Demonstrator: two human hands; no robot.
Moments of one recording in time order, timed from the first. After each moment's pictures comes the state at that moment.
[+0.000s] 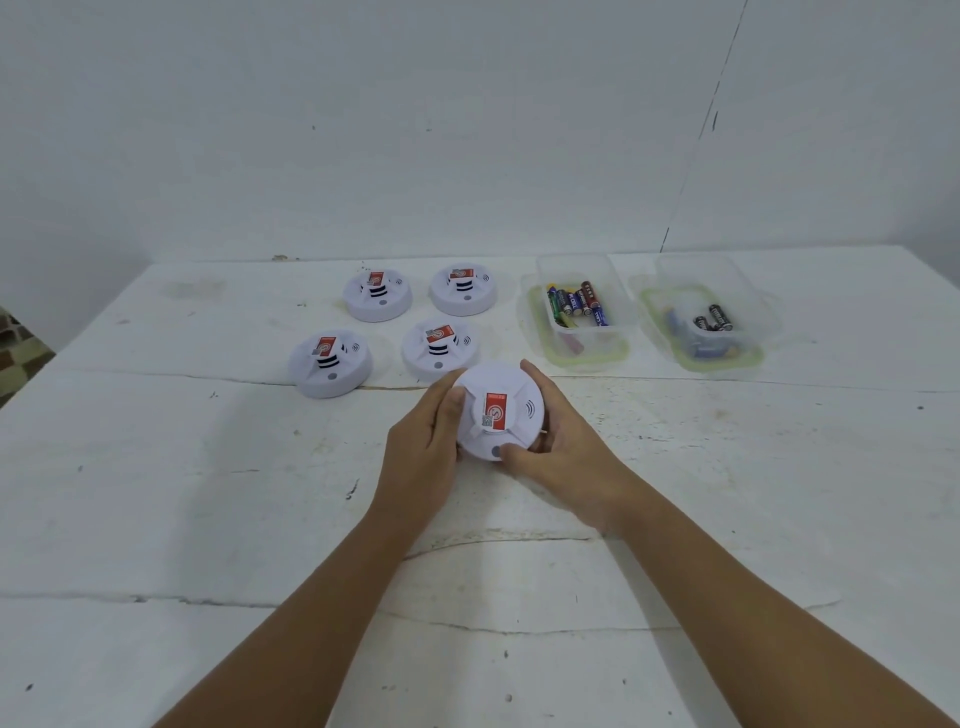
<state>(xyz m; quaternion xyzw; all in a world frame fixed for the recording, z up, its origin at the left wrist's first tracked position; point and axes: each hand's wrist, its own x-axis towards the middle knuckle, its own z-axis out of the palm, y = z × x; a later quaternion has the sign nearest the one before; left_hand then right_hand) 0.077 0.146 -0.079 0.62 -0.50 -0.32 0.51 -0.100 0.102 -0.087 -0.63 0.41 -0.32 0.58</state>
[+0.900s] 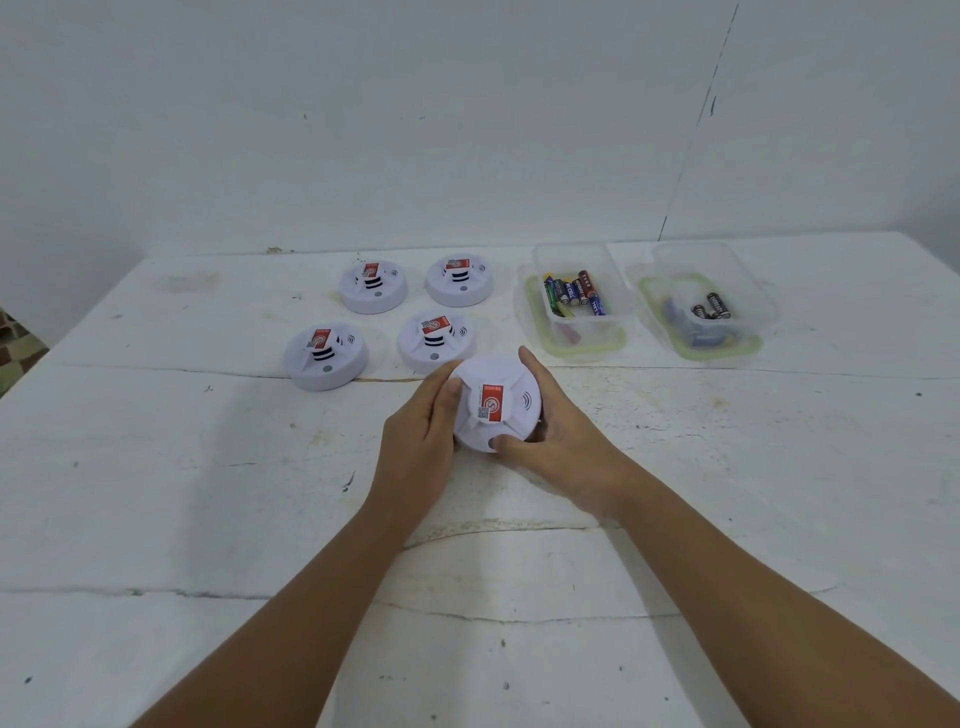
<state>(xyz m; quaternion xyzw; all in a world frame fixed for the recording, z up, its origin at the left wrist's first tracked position) 0.076 0.146 -0.078 0.62 -0.51 -0.32 0.50 -0.103 0.099 -0.084 -0.66 0.41 -0.29 0.56</state>
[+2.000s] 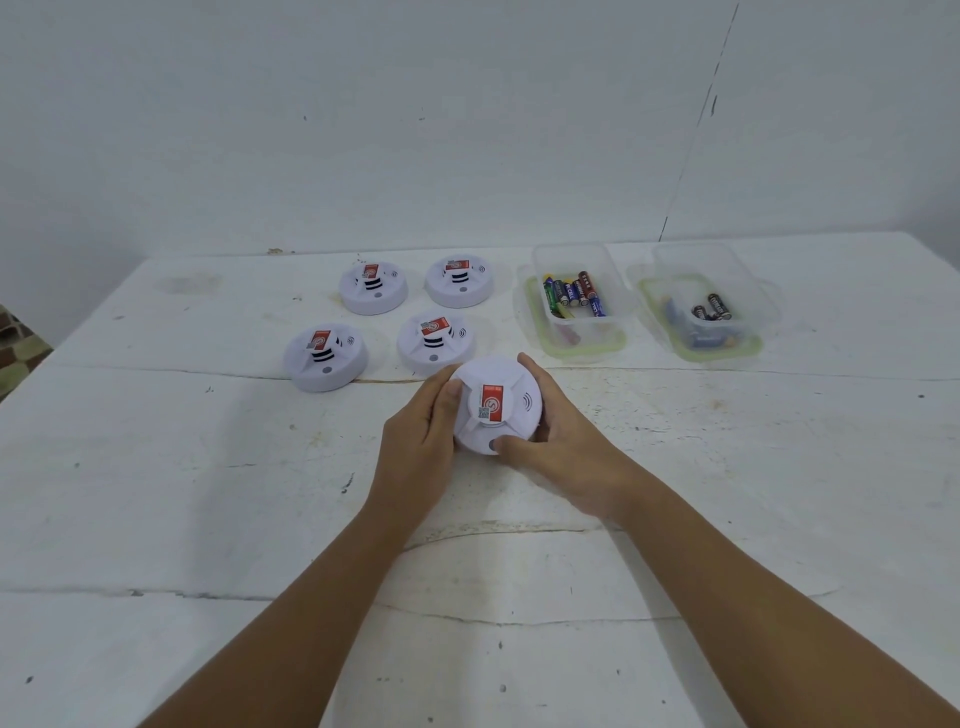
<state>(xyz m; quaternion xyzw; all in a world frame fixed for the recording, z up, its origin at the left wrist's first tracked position) 0.073 0.147 -0.076 0.62 -0.50 -0.32 0.51 -0.104 0.096 -0.086 -0.63 0.40 -0.29 0.60</state>
